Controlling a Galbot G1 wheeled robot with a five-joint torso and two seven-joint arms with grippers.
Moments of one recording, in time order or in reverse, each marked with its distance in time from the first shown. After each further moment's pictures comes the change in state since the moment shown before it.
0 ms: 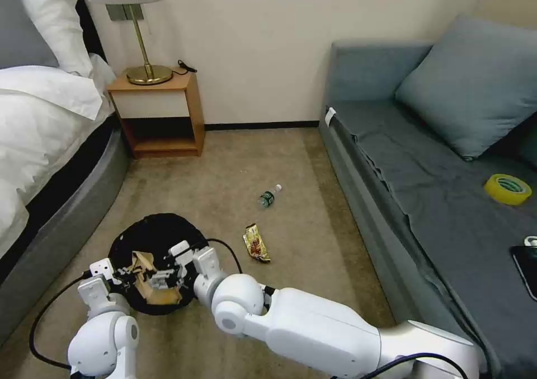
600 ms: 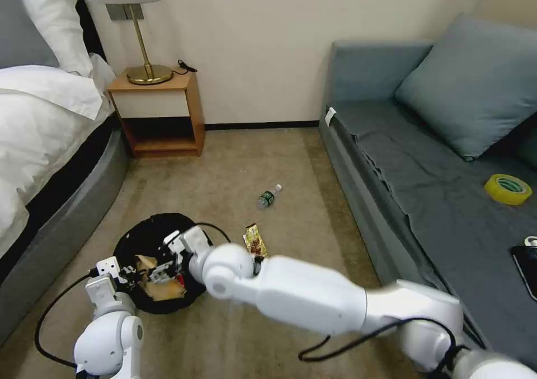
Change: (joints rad) left arm 0.003 0.001 0.026 0.007 0.040 -0.021 0.017; right arm 0.251 0.041 -0.027 -0.146 0.131 -0.254 -0.063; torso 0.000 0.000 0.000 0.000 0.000
